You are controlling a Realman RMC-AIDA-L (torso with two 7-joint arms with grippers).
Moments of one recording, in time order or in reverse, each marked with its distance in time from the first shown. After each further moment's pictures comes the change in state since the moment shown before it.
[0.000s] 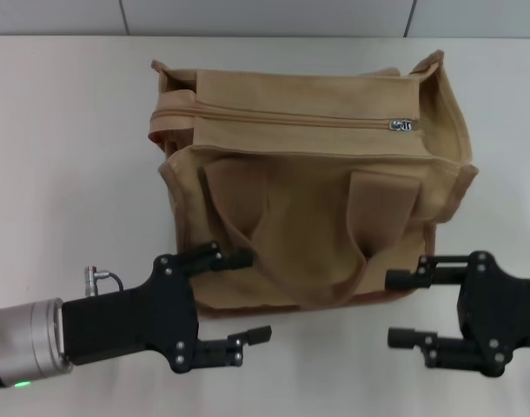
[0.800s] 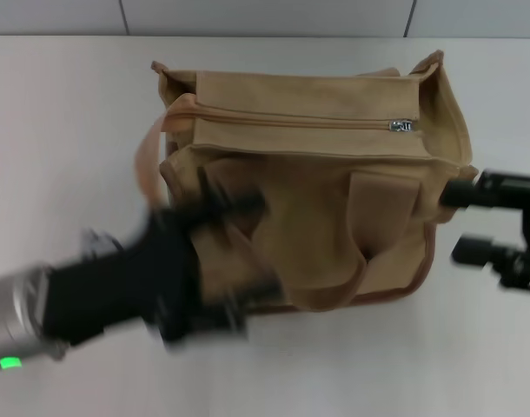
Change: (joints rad) left arm -0.031 0.050 -0.103 -0.172 -0.043 0.194 -0.241; right arm 0.041 -0.061 0.047 -0.022 0.211 -0.184 0.314
